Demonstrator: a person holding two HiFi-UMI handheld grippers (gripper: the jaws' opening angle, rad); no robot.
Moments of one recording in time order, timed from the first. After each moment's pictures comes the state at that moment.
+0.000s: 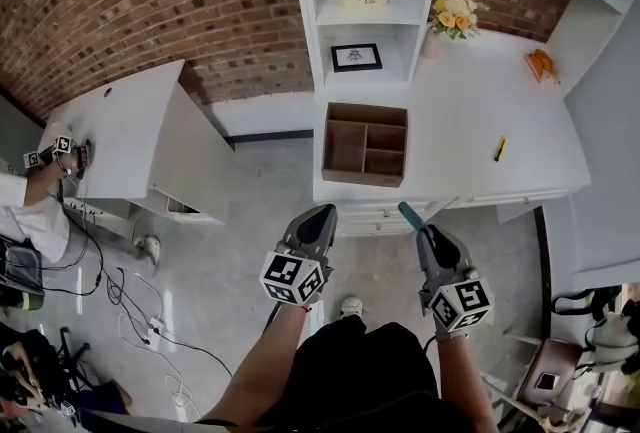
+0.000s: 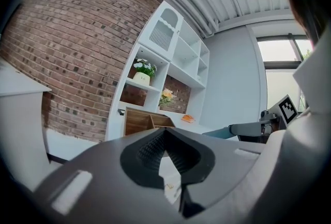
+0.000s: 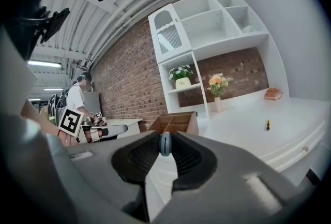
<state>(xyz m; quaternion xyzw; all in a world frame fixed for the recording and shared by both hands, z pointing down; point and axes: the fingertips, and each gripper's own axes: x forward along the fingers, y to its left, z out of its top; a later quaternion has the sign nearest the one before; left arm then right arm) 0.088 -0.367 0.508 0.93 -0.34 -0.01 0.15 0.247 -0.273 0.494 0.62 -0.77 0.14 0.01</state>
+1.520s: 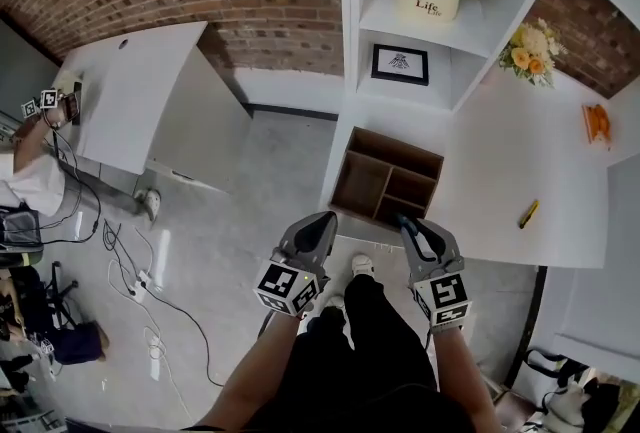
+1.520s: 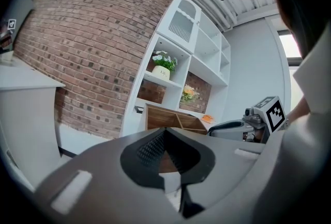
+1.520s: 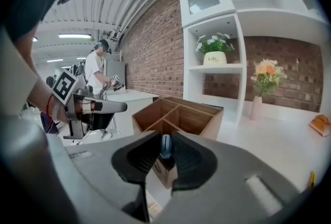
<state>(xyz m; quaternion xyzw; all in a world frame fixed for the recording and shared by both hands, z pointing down) 0.097 -0.454 0.540 0.89 -0.42 0.00 0.19 0.233 -0.432 0.548 0.48 -0.85 0.08 0.19</state>
